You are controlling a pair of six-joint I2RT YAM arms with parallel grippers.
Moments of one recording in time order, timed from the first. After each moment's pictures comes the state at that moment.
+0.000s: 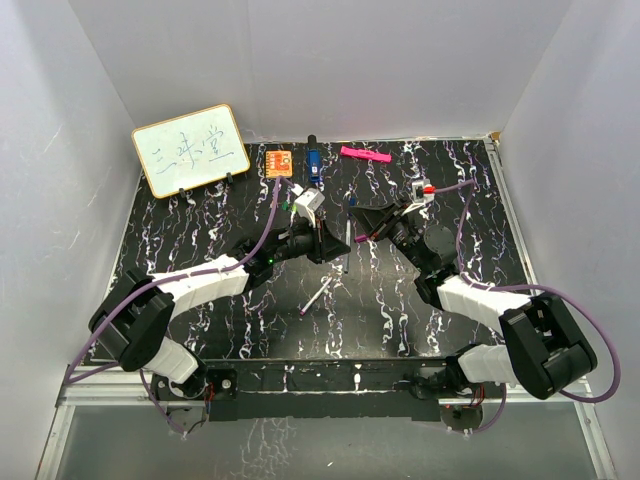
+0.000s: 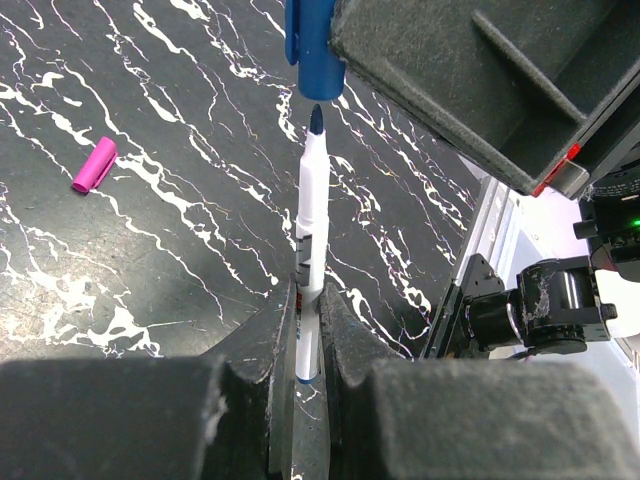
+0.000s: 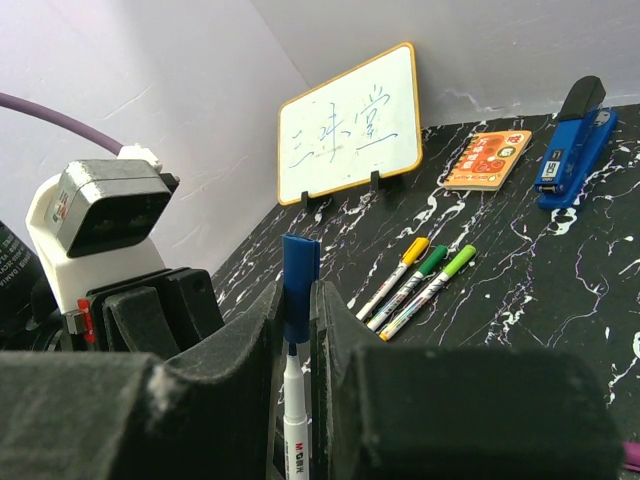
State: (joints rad) left arm -0.74 1.49 0.79 0.44 0.40 -0.54; right arm 0.44 1.29 0.47 1.04 -0.24 0.65
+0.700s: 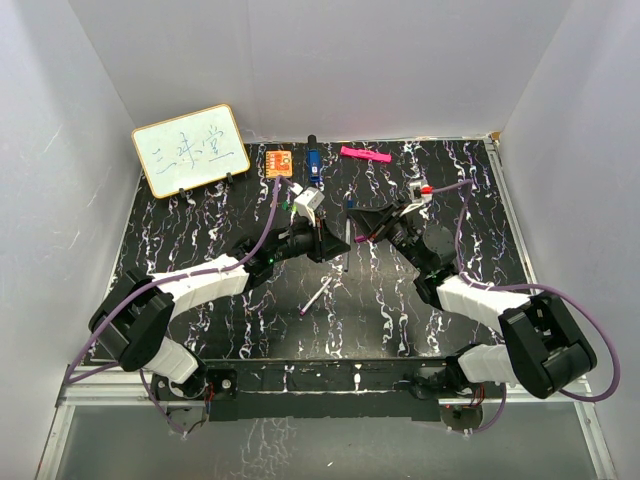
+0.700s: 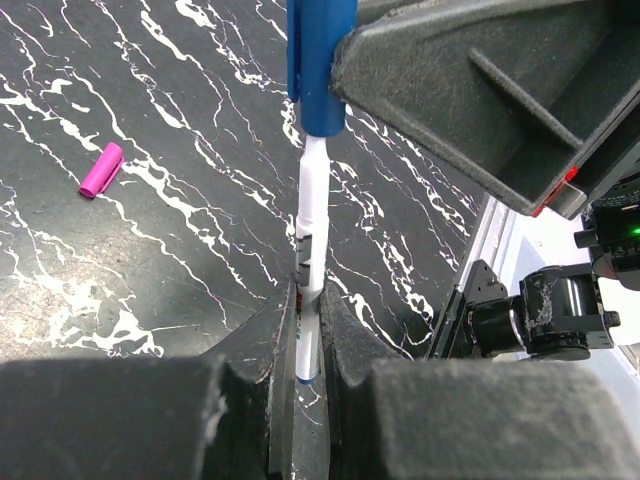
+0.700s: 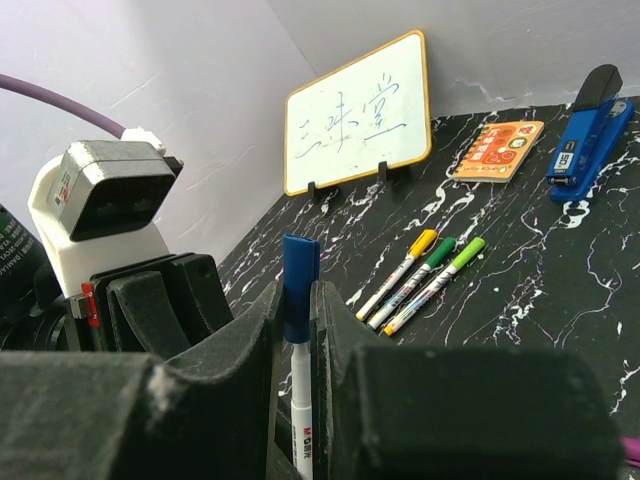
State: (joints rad) left arm -0.74 1.49 0.80 0.44 0.39 -0.54; right arm 0.44 1.29 0.47 1.04 -0.26 0.65
